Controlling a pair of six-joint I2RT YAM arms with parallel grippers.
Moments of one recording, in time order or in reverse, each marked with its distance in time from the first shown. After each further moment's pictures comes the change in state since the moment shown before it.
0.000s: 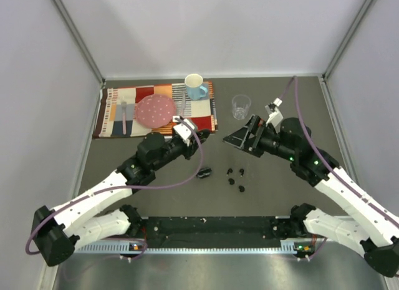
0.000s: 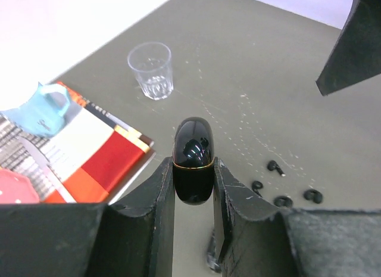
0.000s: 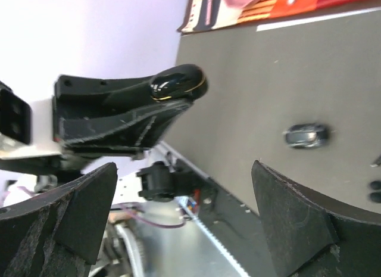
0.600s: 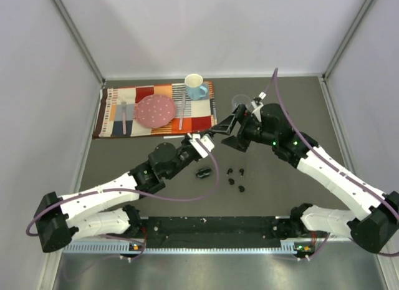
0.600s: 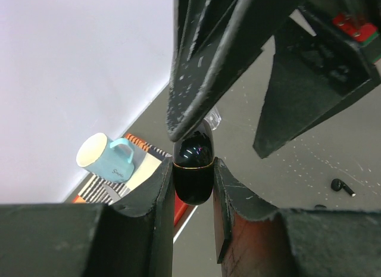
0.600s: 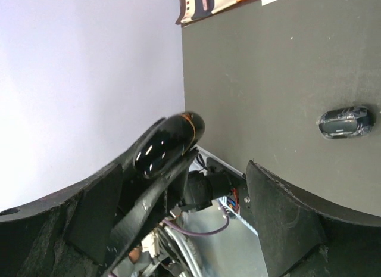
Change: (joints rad) left arm -0.214 0.064 -0.047 0.243 -0.283 0.393; right arm 0.001 0.261 0.128 0.021 -0.072 0.272
